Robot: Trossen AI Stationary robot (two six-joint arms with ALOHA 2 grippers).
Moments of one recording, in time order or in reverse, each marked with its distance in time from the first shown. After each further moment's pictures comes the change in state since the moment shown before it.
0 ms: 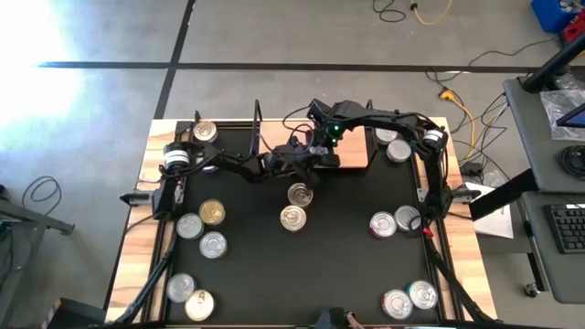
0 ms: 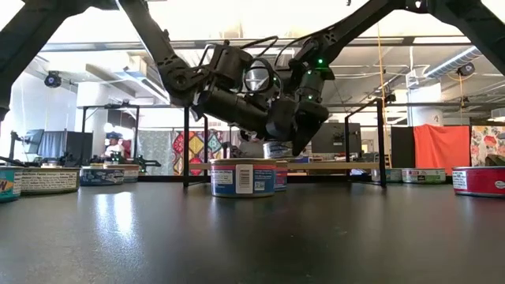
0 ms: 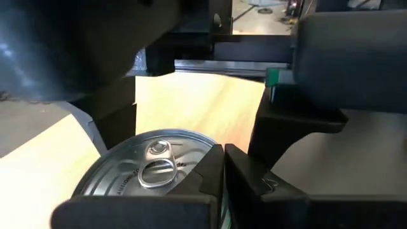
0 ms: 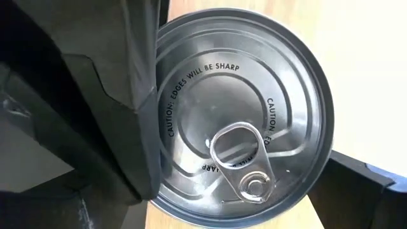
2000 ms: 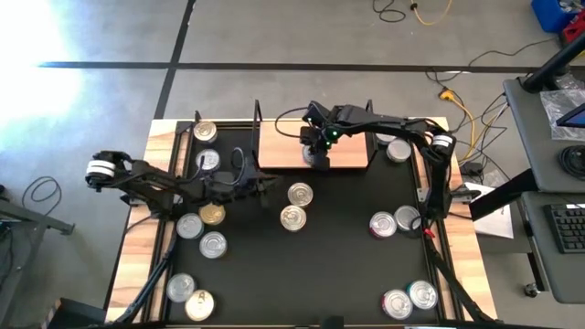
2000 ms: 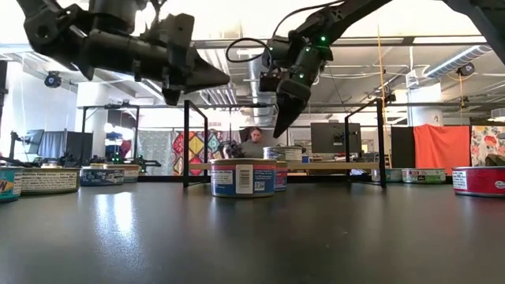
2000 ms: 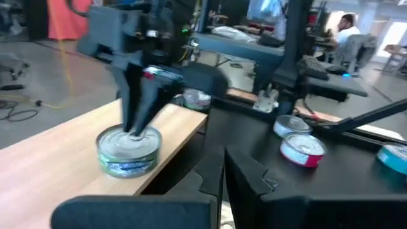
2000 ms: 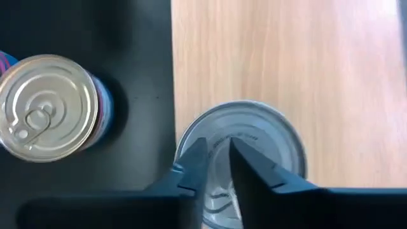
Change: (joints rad) left arm -0.277 -0.663 -0.617 0.183 -0.190 -0.151; right arm 0.092 -0.087 -0.006 0.107 0.119 0.246
